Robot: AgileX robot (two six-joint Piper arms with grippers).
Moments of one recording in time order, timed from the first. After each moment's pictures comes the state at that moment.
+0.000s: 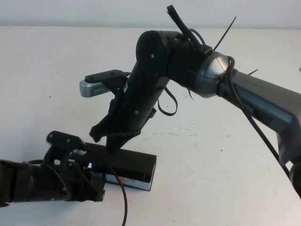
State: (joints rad) right arm 0.74 2.17 -2.00 0.44 1.23 -0.16; left arm -0.33 1.61 -0.49 -1.72 0.44 1.76
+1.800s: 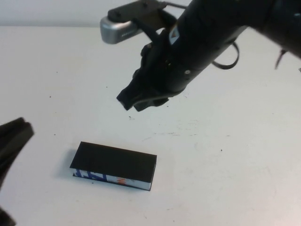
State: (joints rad) right arm 0.76 1.74 -1.86 0.24 1.24 -0.11; left arm -0.33 0.47 -0.43 -1.32 0.35 1.35
